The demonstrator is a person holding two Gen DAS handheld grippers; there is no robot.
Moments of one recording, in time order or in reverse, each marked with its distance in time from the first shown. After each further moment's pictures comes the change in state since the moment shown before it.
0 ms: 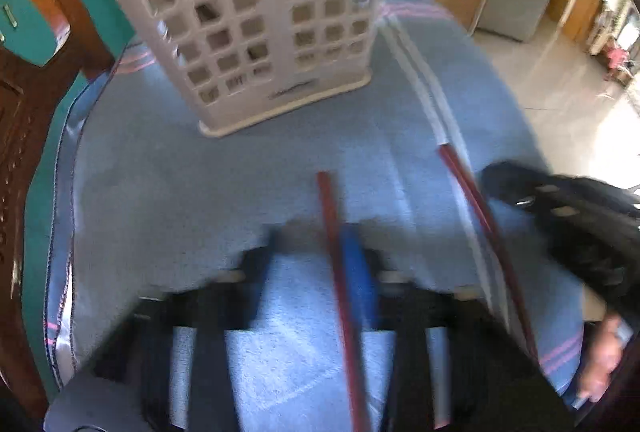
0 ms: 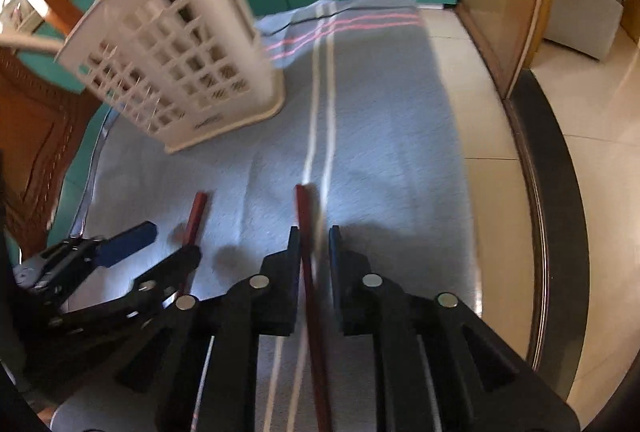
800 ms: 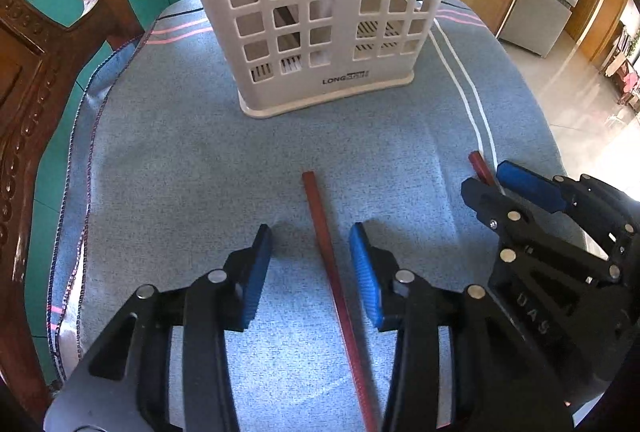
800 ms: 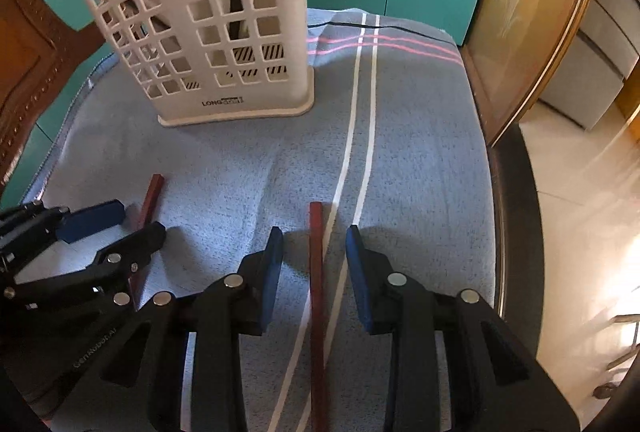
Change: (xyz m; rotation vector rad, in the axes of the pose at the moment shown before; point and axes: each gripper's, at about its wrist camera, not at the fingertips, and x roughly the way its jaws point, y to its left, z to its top) left arm -0.002 0.034 -0.002 -0.060 0.029 0.031; right arm 0.031 0.056 -0.005 -0.253 -0.017 -0.169
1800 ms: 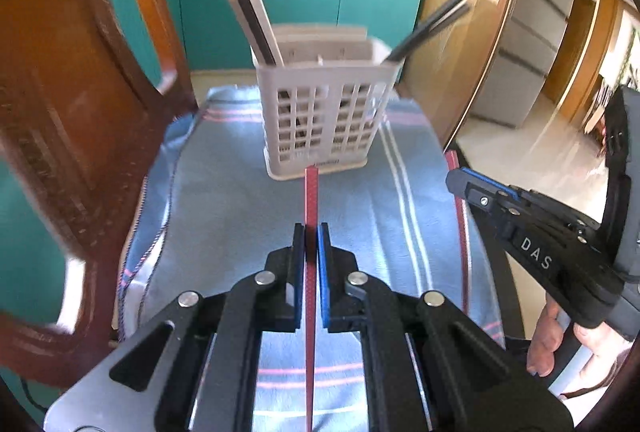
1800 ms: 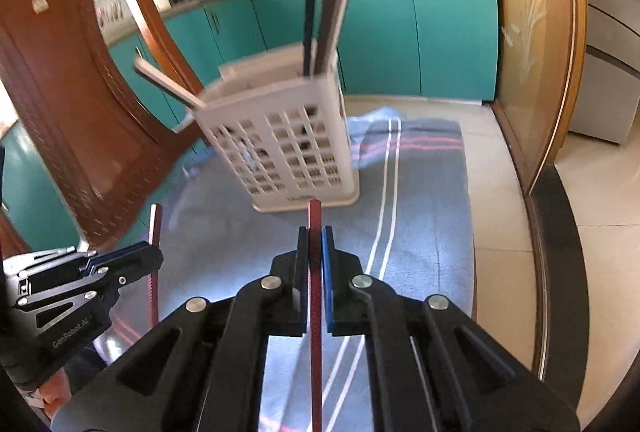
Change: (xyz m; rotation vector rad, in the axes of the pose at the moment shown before) left arm -0.152 0.009 -0.055 -0.090 -0.313 -0.062; right arm -0.125 -0.024 -0.013 0.066 -0.321 0.268
